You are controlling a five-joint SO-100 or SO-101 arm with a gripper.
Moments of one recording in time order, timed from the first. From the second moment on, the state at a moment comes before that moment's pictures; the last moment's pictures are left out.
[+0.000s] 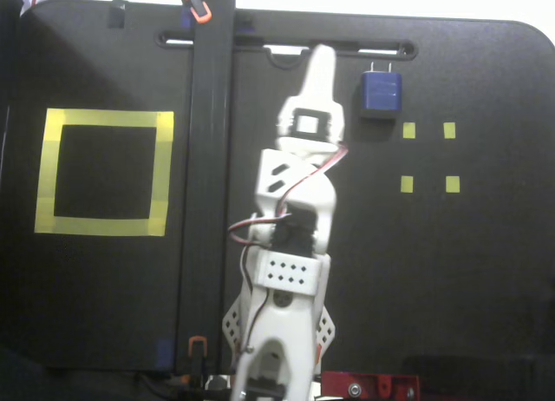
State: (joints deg) arm 8.4 189.0 179.6 5.3 -4.9
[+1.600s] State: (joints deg) arm 25.8 98.3 86.7 66.5 2.1
